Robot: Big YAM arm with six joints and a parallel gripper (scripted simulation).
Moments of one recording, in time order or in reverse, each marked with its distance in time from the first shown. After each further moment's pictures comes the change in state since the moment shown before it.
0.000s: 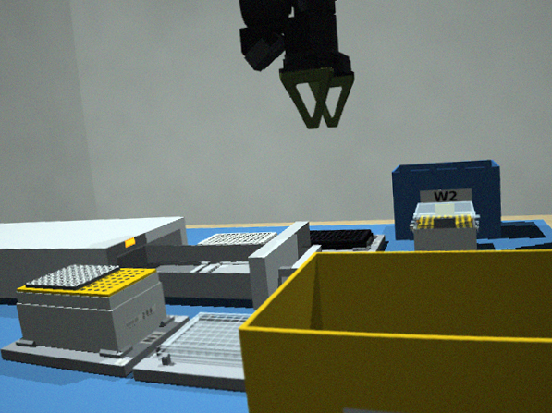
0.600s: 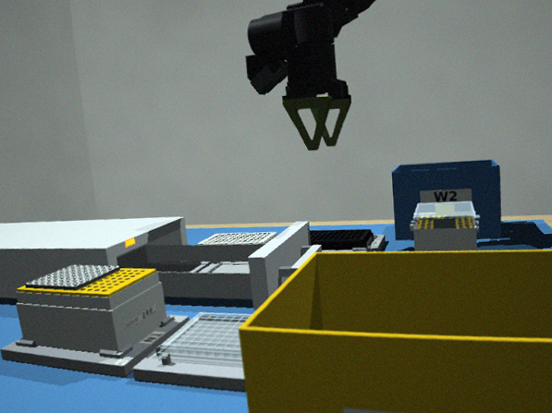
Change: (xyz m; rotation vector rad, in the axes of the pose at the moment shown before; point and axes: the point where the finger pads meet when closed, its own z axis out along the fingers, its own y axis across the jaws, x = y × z) arm -0.020 -0.055 0.030 0.003 -0.002 0.002
